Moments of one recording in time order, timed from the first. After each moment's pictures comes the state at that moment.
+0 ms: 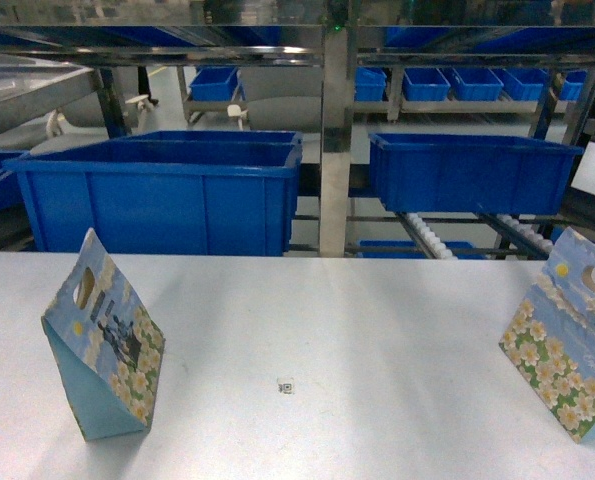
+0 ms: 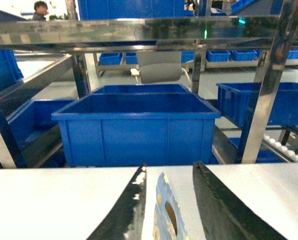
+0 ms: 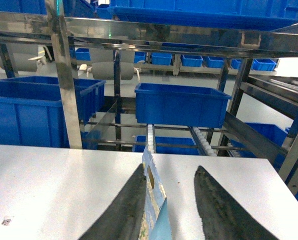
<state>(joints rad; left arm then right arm) -0.11 1.02 0.21 0.80 -0.12 0.01 0.12 0.41 0.13 0.28 0.12 -0.02</state>
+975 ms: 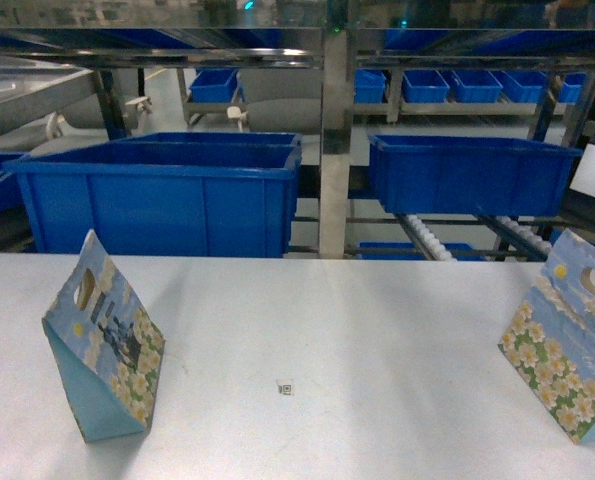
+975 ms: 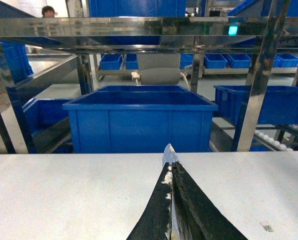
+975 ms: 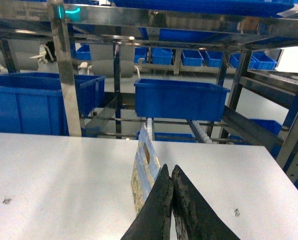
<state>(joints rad) 0.00 0.44 0.02 0.43 0.00 0.00 0.00 0.00 0.01 0.00 0.00 -0.01</state>
